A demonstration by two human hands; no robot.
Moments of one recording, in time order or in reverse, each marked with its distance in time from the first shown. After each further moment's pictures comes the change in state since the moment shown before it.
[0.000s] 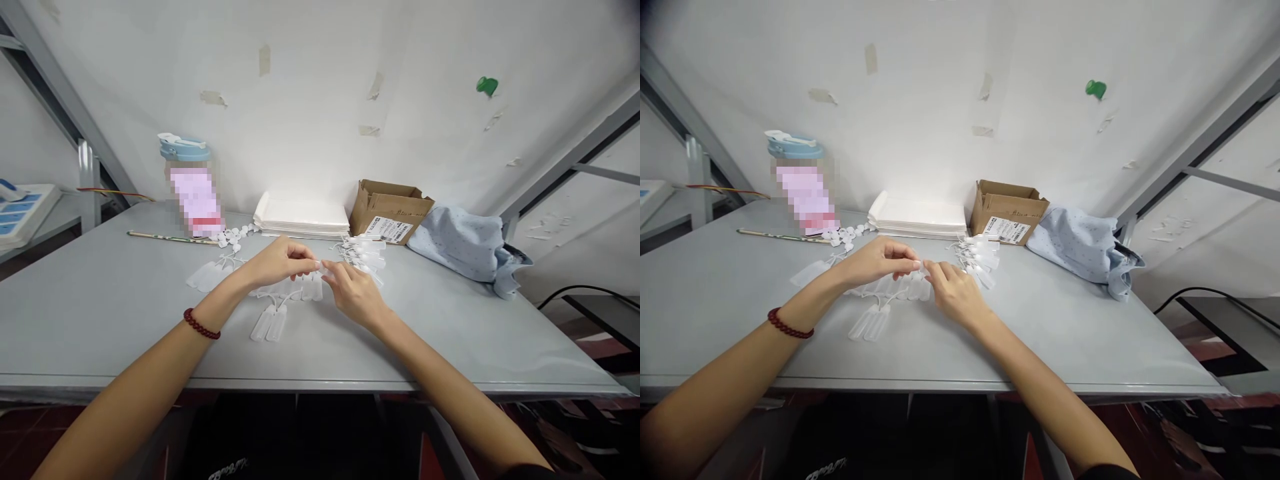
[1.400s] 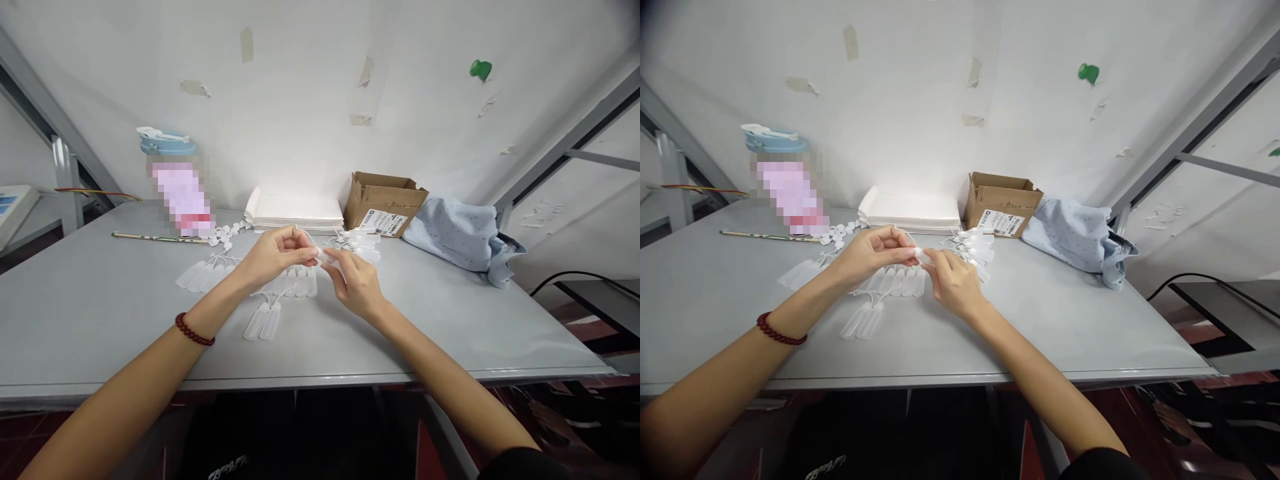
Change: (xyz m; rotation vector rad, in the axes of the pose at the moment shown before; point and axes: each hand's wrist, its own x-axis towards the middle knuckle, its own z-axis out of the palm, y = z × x) left_hand 0.003 -0.004 0.015 -0.333 0.200 0.074; right_hand 0.005 0.002 -0.007 0.113 0.137 0.135
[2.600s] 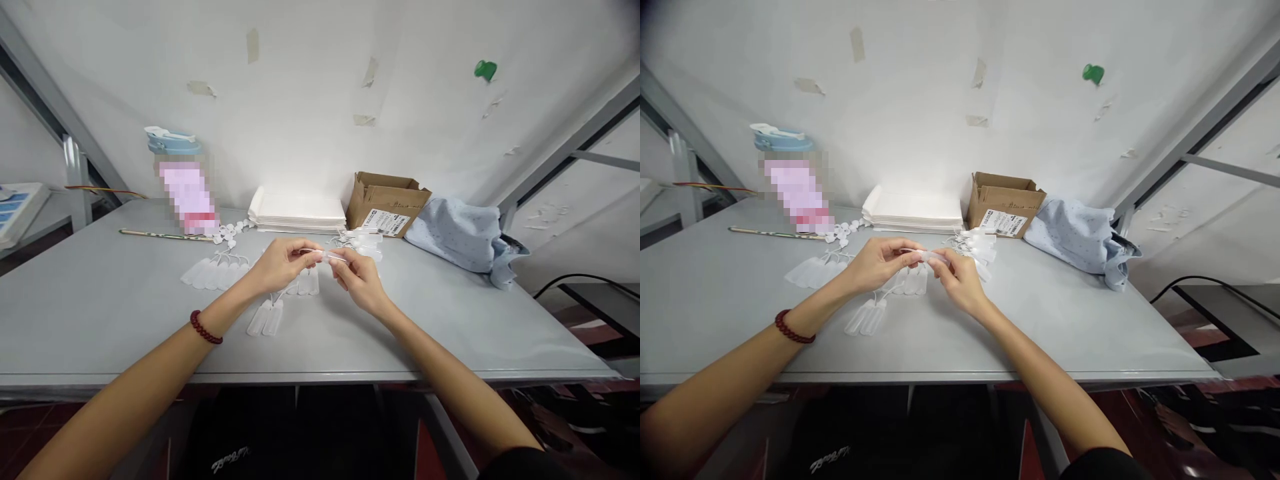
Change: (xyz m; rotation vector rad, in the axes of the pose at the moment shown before) left_hand -0.003 -0.010 0.007 0.253 -0.008 0.134; right_hand 0.007 -0.002 -0.011 0.805 -0.223 0.545
